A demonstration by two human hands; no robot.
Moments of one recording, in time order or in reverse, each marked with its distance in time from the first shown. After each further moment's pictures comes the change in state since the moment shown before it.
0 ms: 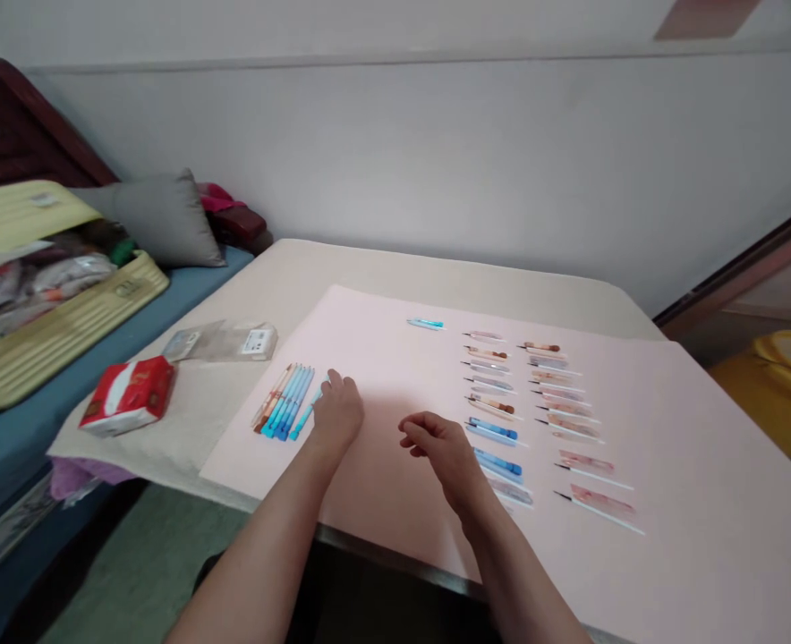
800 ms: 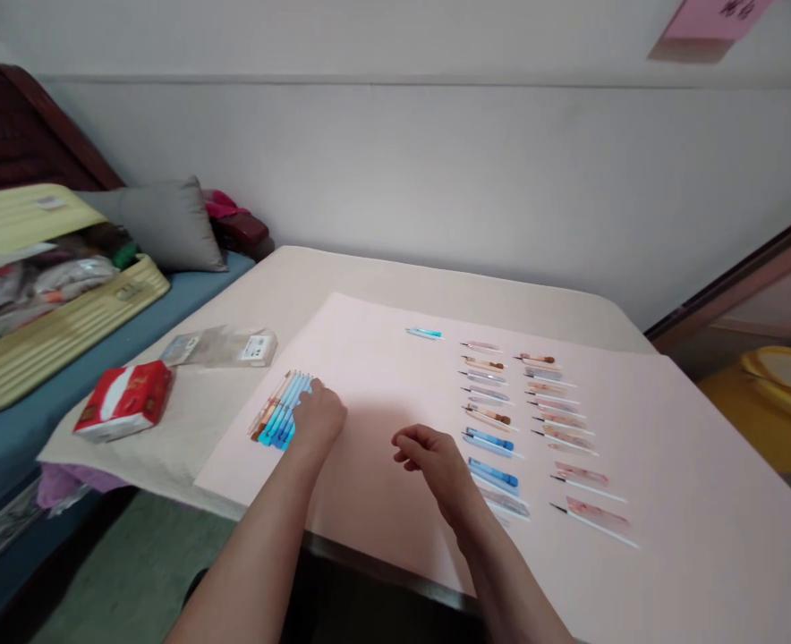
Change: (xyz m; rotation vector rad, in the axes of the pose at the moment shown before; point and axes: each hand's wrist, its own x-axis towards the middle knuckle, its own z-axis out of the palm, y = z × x) left_hand 0.009 -0.023 -0.010 0.001 -0.013 -0.112; right_hand 0.001 0.003 0.004 -0.019 -0.042 0.013
